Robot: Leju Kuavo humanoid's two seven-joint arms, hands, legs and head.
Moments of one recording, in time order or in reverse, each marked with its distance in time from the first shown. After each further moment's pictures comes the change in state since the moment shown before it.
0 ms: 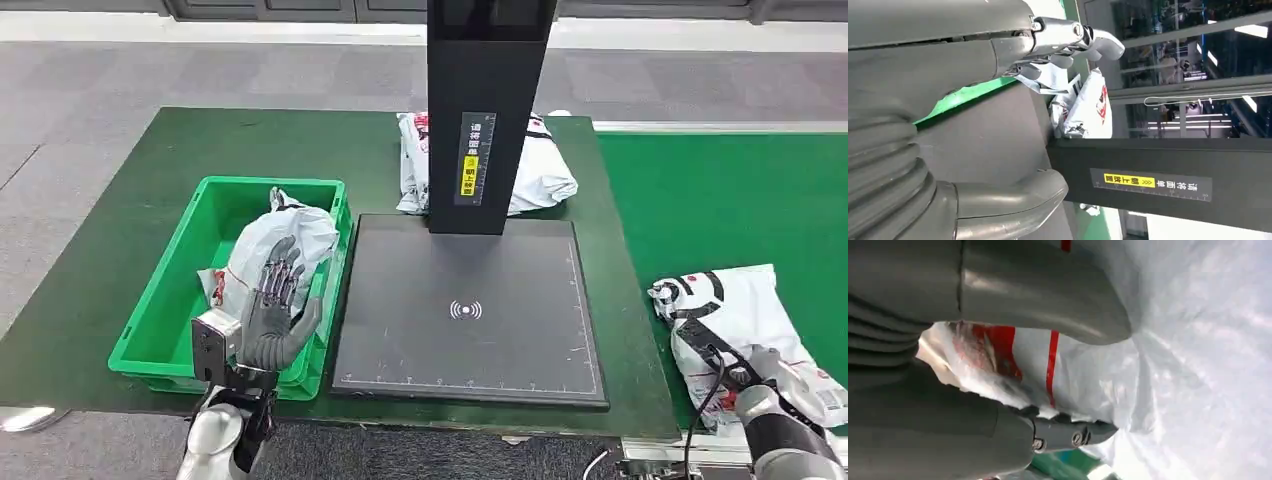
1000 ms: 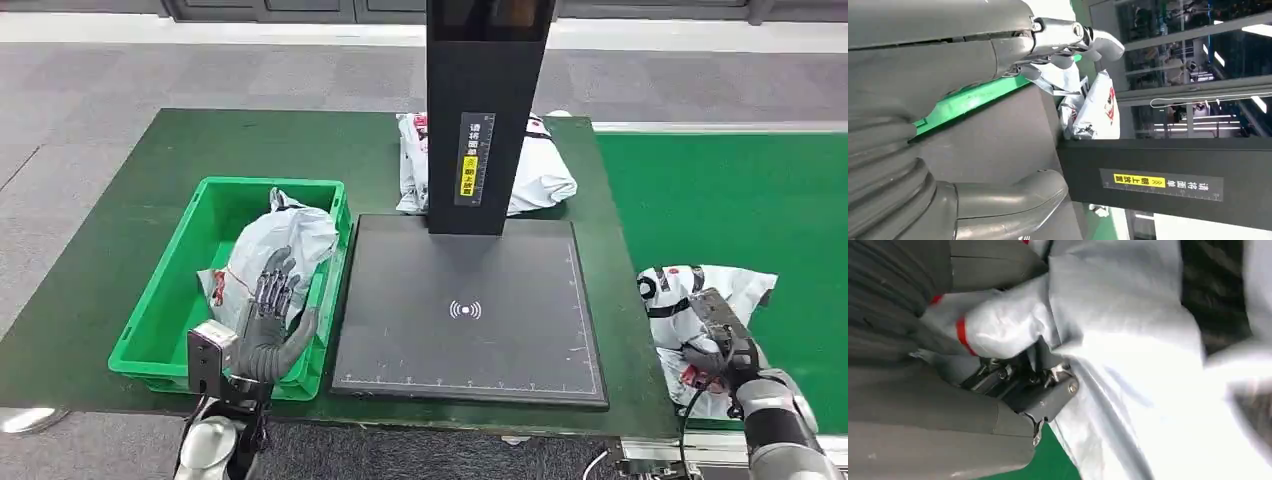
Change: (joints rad) left arm 0.048 0.014 -0.003 -0.041 -0.006 0.028 0.006; right arm -0.022 0.034 -0.142 0.013 -0.518 0.053 -0.335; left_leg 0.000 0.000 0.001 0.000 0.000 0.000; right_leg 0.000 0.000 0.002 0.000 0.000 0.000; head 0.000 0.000
